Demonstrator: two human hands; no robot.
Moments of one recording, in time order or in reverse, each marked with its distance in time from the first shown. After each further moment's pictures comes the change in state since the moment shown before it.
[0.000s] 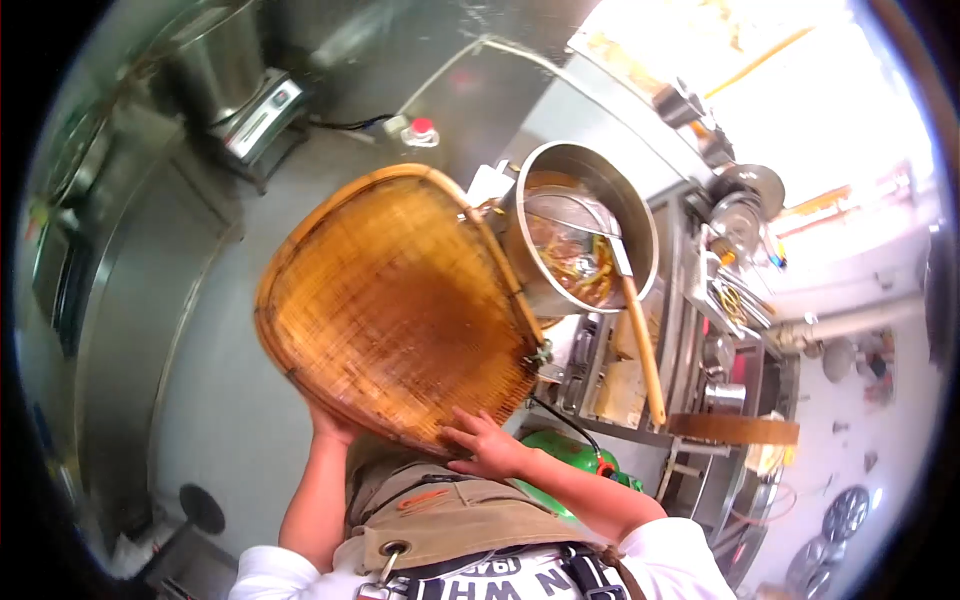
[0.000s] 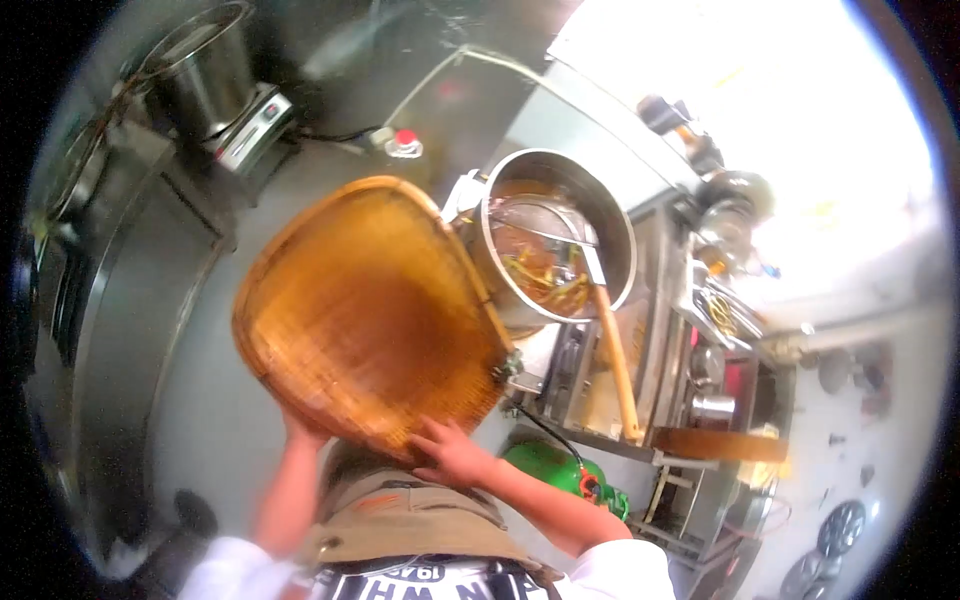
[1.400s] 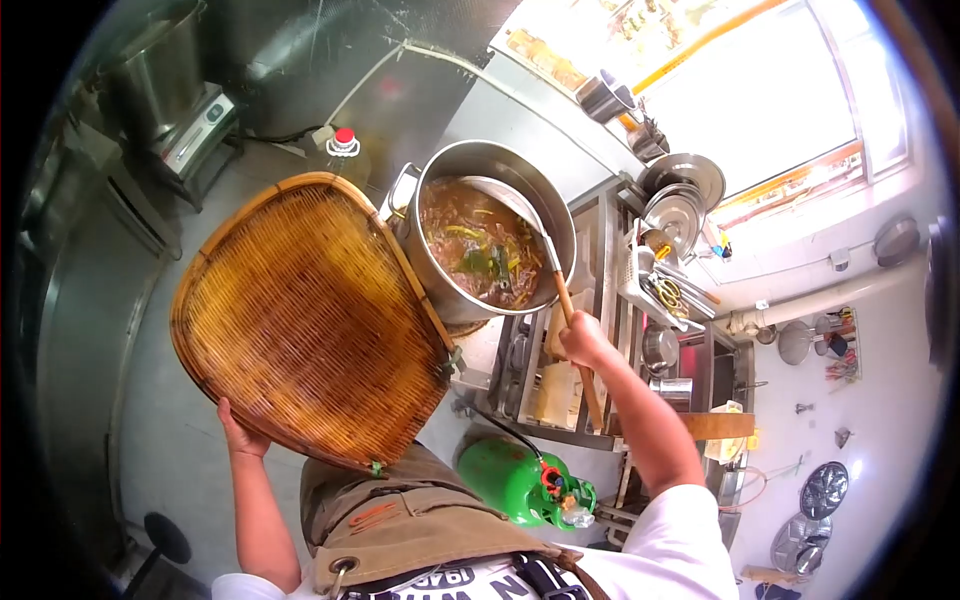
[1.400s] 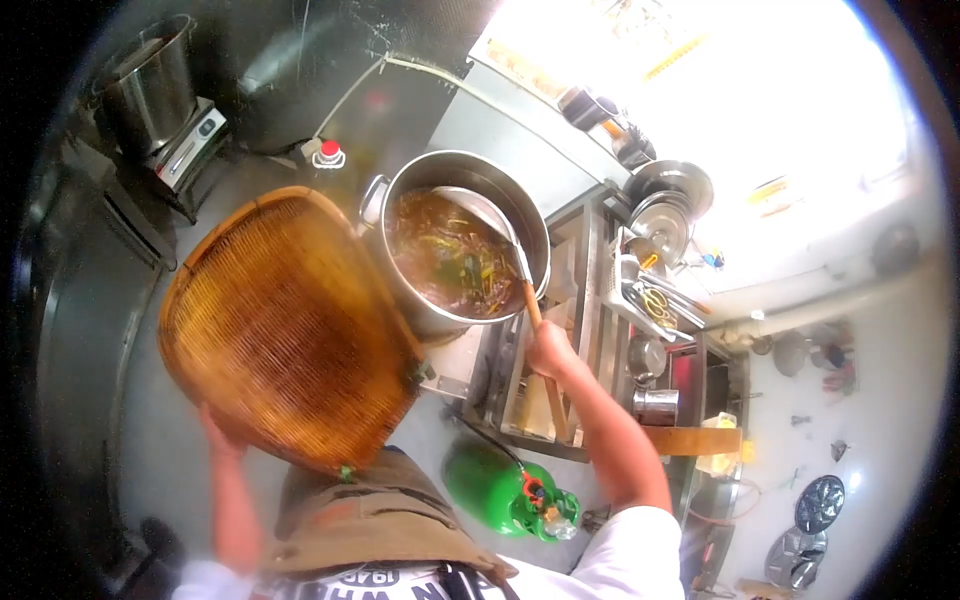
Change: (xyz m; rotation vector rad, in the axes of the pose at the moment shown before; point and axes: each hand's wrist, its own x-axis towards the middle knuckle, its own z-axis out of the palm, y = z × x) left_hand 0.020 -0.016 -0.084 0.000 -0.032 -0.018; right_hand -0.095 0.152 -0.240 0.063 0.393 1.037
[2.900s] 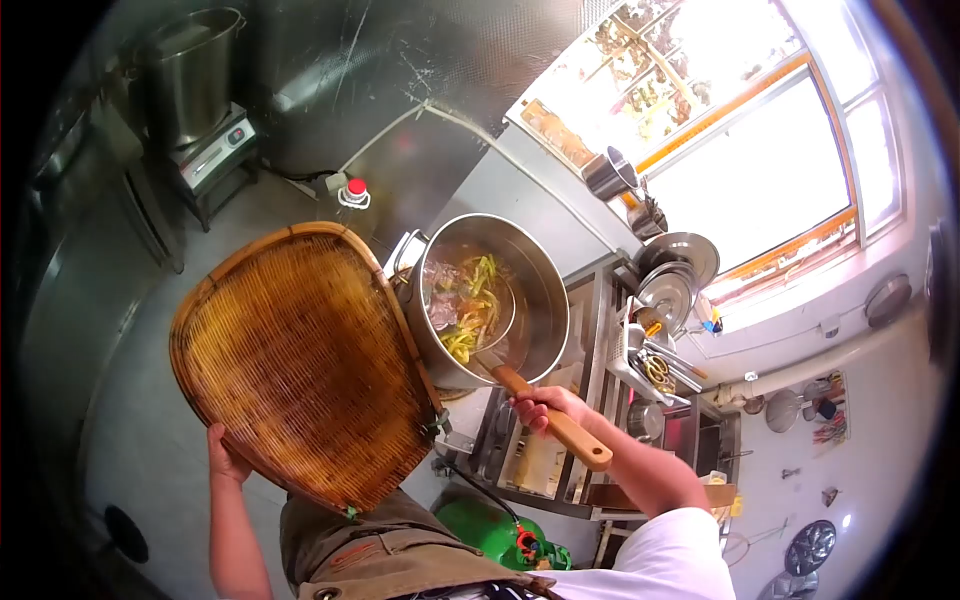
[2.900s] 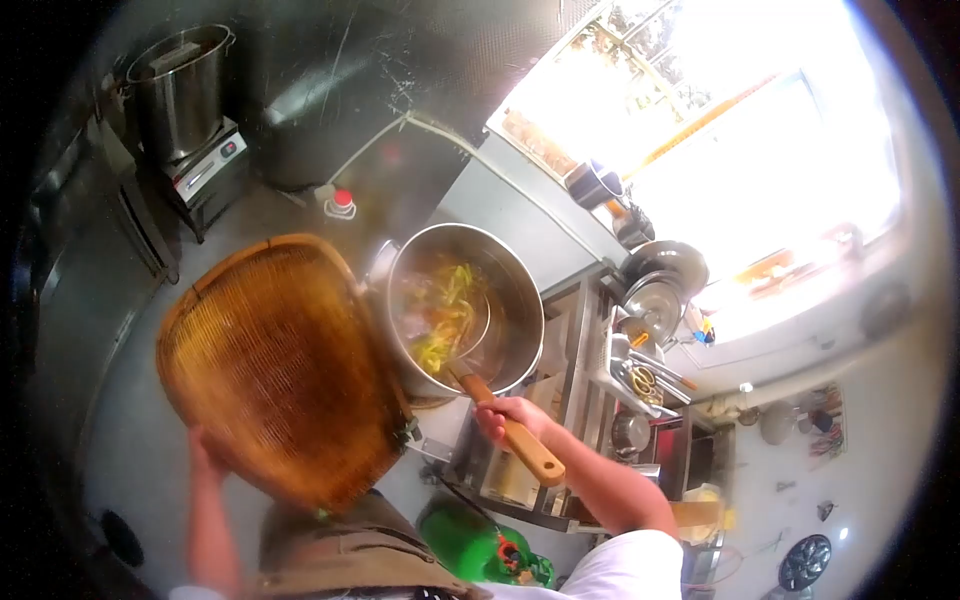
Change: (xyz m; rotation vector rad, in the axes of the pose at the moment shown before) left_hand 0.003 0.011 0.011 0.037 0.029 -0.033; right_hand 0.012 -0.038 -0.011 1.314 -1.126 0.632
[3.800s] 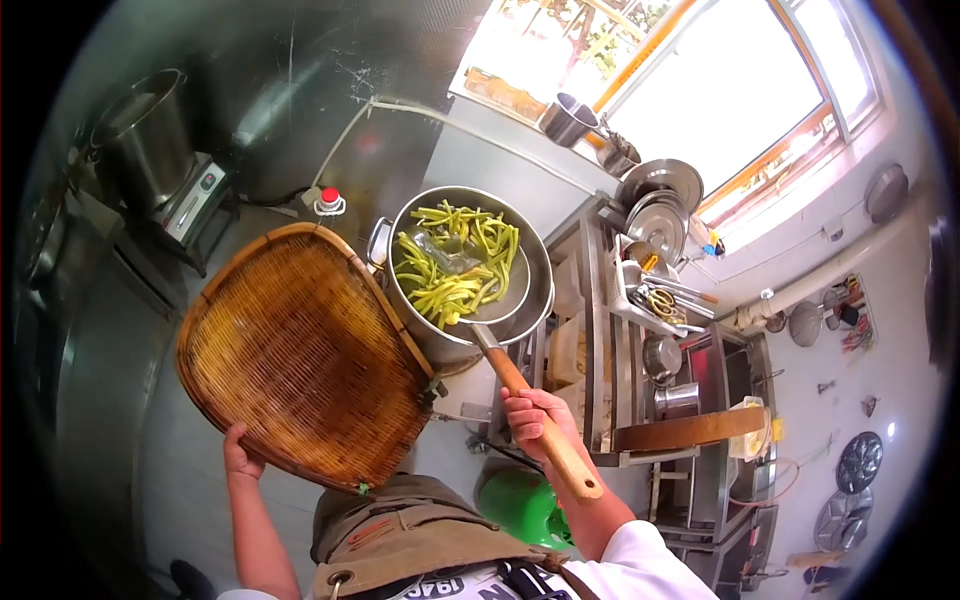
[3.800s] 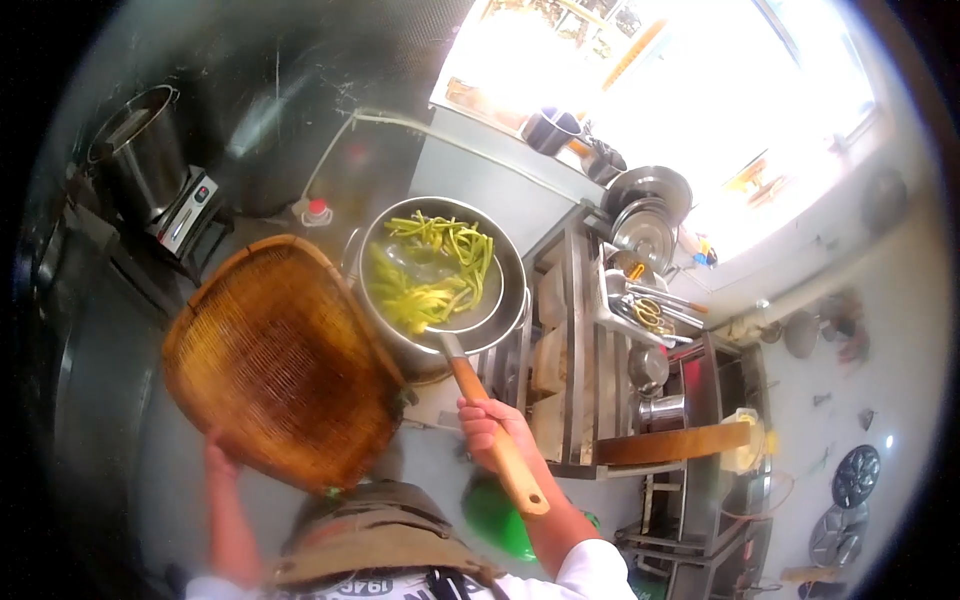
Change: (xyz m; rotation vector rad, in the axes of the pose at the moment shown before) left_hand 0.003 0.020 0.020 0.094 0.142 0.026; right_hand -0.010 0.134 0.004 0.591 -0.589 -0.401
